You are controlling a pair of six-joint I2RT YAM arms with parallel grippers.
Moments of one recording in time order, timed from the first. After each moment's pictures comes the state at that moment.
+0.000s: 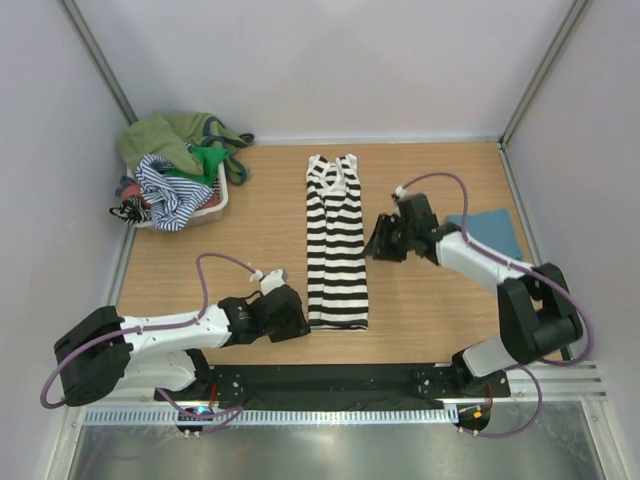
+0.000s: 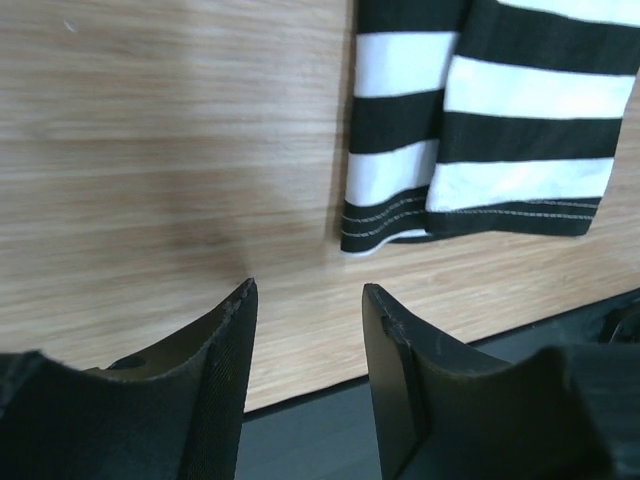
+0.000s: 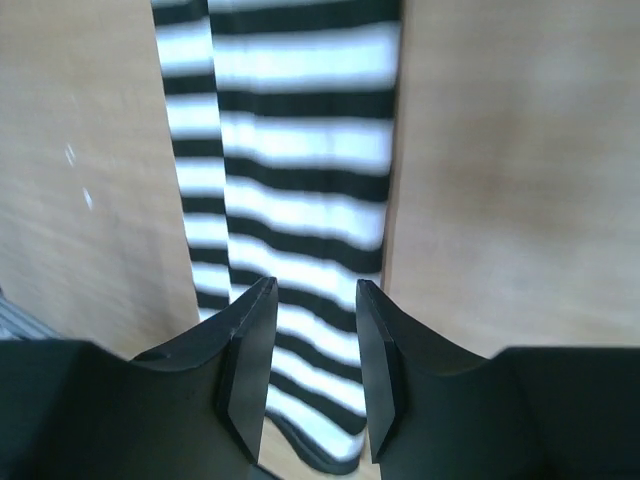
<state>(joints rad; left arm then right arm) -1.07 1.18 0.49 -0.30 -0.19 -1.19 0.34 1.55 0.95 -0.26 -0.28 0.61</state>
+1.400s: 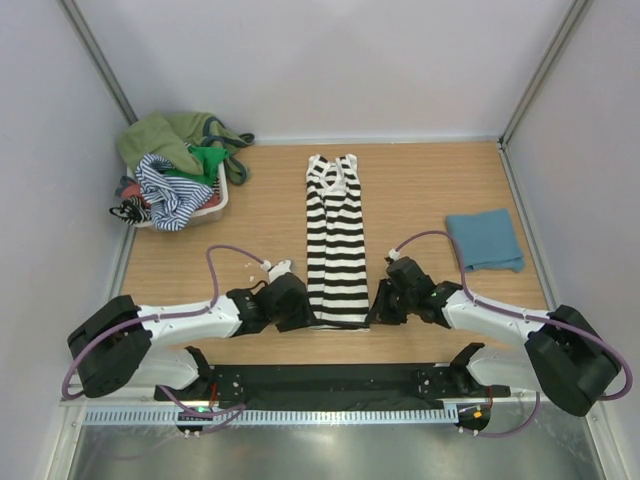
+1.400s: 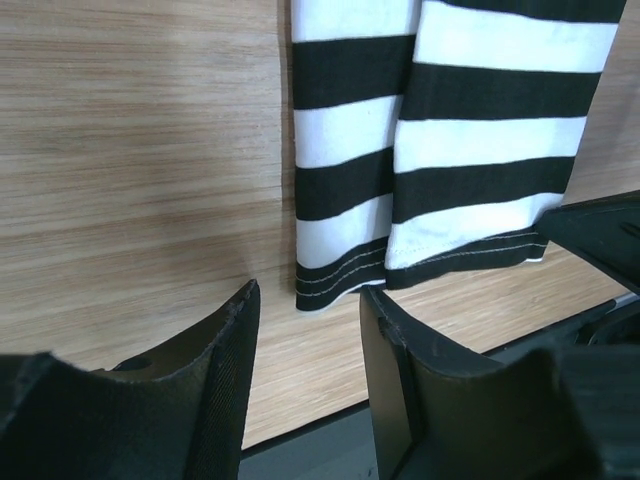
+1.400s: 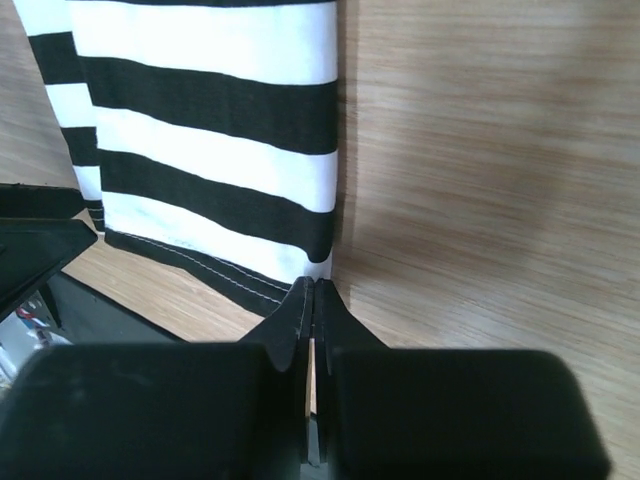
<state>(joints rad) -0.99 1.29 0.54 -0.20 -0.12 -1.09 0.69 1.18 0.43 -0.21 -0.19 0.84</state>
